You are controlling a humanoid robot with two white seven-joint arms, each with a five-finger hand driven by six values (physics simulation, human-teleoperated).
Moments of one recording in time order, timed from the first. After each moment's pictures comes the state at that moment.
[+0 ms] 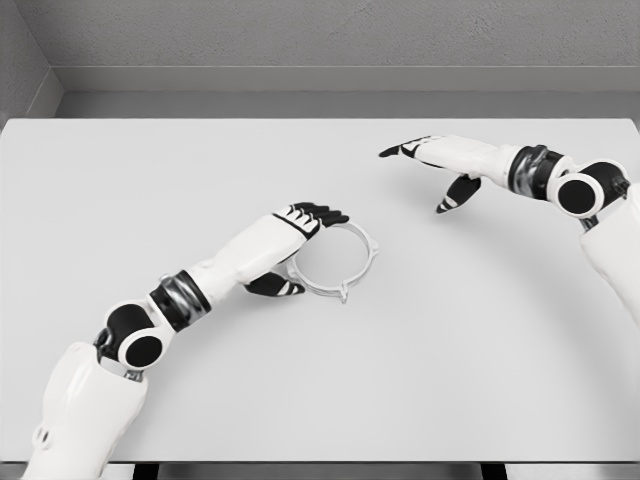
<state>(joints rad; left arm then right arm) -0.17 0.17 -0.27 -1.61 -0.70 -0.47 -0.39 -0.74 -0.48 0.54 -1.12 0.45 -0.40 0.61</state>
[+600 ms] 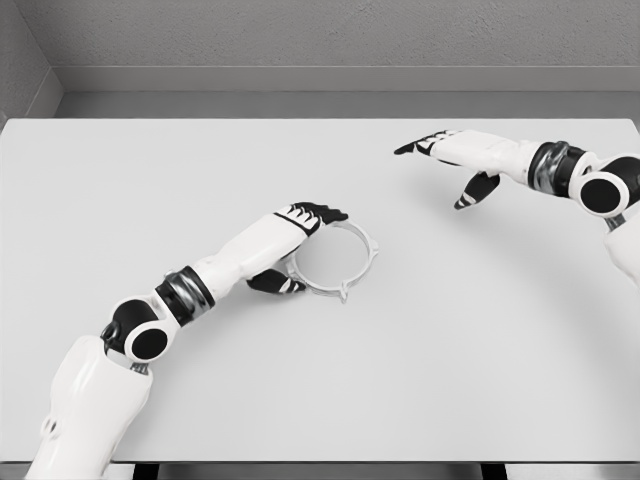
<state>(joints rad) -0.19 0.16 -0.27 -1.54 -0.70 -0.46 -0.39 -0.74 -0.55 0.55 -1.18 0.45 -0.40 0.61</state>
